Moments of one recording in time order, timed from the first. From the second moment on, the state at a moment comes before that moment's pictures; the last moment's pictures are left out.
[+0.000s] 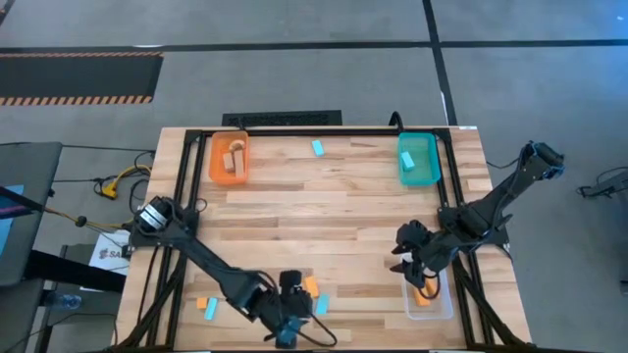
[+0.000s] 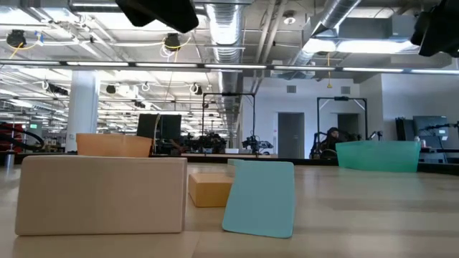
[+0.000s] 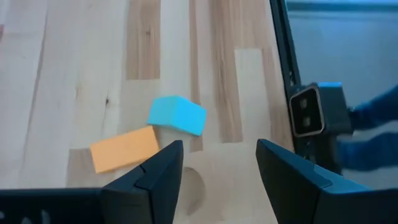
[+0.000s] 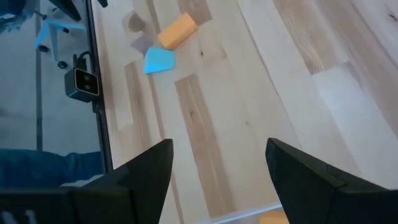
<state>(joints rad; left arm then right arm) -0.65 1.95 1.52 -0.54 -0.28 -0.55 0.66 1.07 0.84 -0.65 0.27 0.98</state>
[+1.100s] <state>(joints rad) -0.79 1.91 1.52 -1.13 -0.04 -1.48 0.72 1.23 0.84 -0.50 0.19 0.97</state>
